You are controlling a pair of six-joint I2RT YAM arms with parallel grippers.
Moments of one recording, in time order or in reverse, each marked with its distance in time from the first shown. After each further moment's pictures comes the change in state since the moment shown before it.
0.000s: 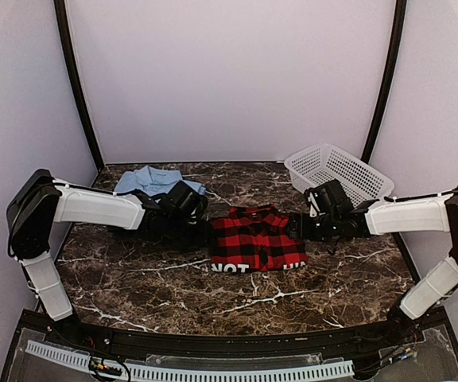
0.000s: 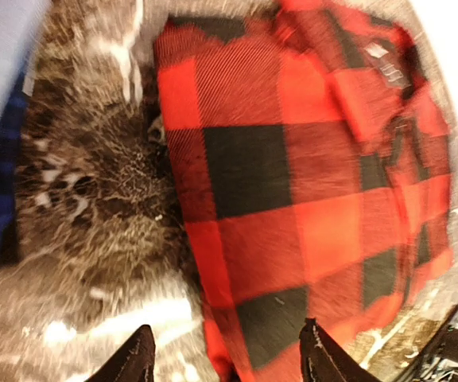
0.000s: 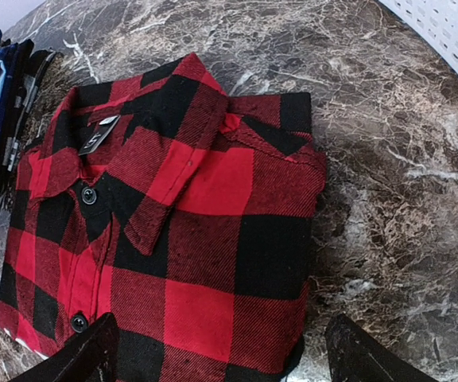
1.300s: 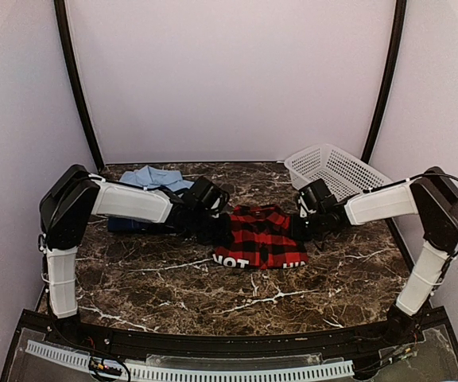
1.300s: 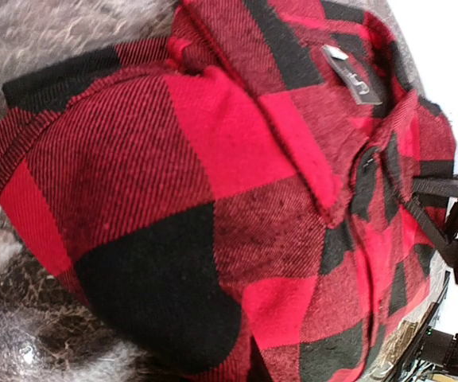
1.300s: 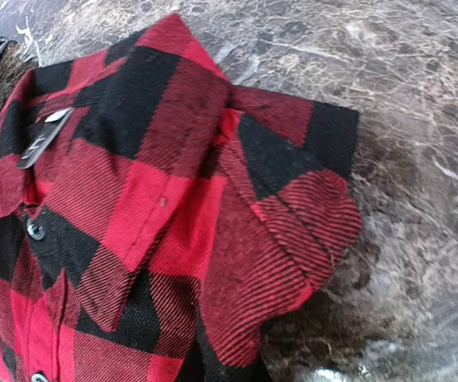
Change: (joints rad) left arm 0.003 0.277 0.243 0.080 0.137 0.039; right arm -0.037 0.247 0.137 -0.004 -0.068 0.012
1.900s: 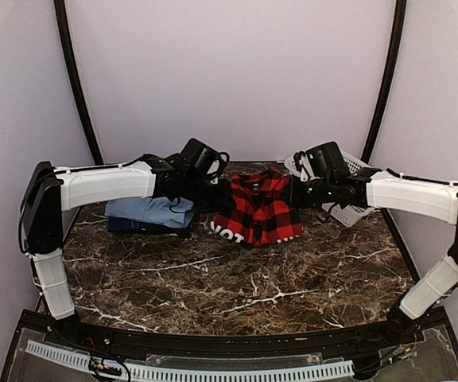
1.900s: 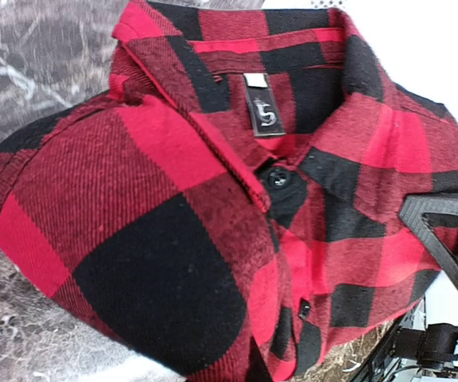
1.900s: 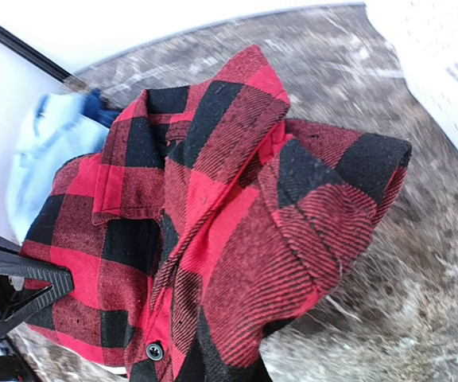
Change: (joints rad) left arm 0.008 -0.135 0.187 -0.188 -0.065 0.111; right arm 0.057 -0.222 0.179 -0.141 0.002 0.007
